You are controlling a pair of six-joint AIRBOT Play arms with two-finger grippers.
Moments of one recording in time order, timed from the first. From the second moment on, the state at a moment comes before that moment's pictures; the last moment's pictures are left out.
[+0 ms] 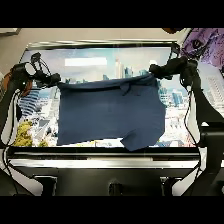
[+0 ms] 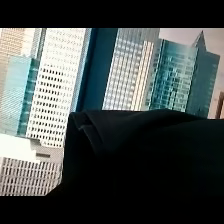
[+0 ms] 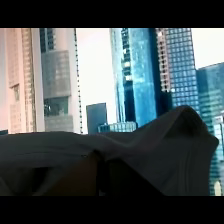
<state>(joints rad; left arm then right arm) 0.04 -1.88 1.85 1.44 -1.08 -1.72 0.00 -1.91 1.94 1.86 -0.95 -1.45</state>
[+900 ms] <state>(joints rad) 0.01 -1.89 1.83 1.44 -1.56 -1.72 0.01 -1.89 1.94 1.58 -1.41 -1.44</state>
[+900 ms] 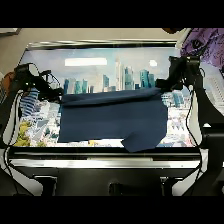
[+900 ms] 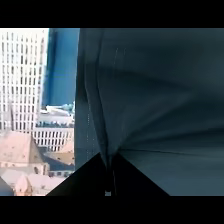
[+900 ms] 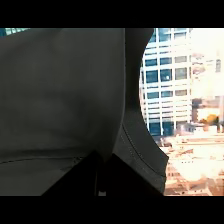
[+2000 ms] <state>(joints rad) 0.23 -1.49 1.52 1.50 -1.47 -1.75 -0.37 -1.65 1.64 1.95 -1.50 -1.59</state>
